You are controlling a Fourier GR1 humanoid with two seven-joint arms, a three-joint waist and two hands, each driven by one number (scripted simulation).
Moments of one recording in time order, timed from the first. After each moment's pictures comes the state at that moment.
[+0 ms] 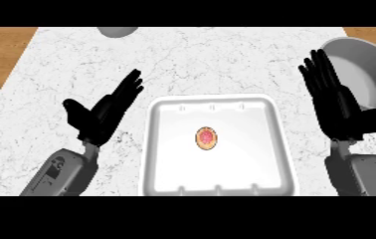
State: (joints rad) left arm -0.29 0.34 -0.35 -1.40 0.43 0.06 0.04; right arm -0.22 -0.30 0.02 -1.53 -0.35 -0.09 0.01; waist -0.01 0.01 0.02
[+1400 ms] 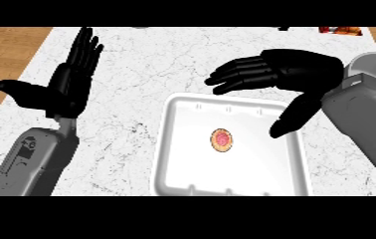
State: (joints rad) left arm -0.40 0.36 -0.17 -1.44 0.36 0.26 -0.03; right arm -0.81 -0.62 0.47 -1.39 0.13 0.58 -0.64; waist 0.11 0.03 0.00
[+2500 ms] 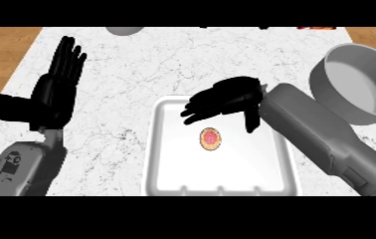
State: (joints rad) left arm -0.30 0.37 -0.11 -1.51 0.33 0.27 -0.01; right arm -0.94 -0.40 0.86 -0.91 0.55 0.29 -0.93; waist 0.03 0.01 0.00
